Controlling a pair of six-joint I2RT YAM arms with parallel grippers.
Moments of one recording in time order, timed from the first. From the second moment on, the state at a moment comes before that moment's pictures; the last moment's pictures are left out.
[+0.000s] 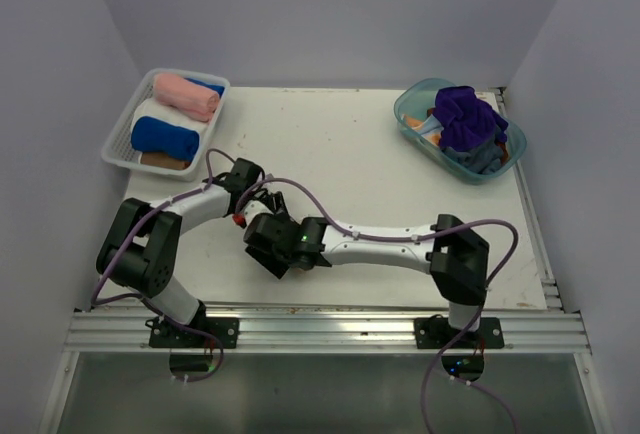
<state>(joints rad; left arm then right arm) -0.37 1.61 0.84 -0.46 0.57 -0.72 1.26 1.83 1.45 -0.60 0.34 0.26</state>
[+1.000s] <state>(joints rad) -0.37 1.61 0.82 -0.46 0.57 -0.72 1.29 1.99 1.39 -0.59 0.59 0.22</state>
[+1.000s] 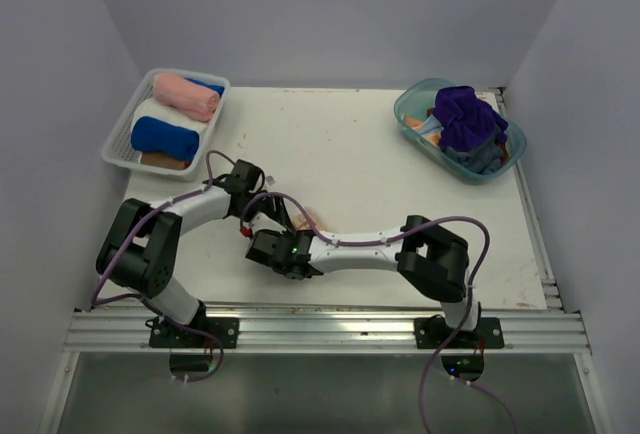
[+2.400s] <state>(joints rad) -0.37 1.50 0.80 -0.40 0.58 -0.72 0.85 1.72 0.97 -0.05 -0.35 0.59</state>
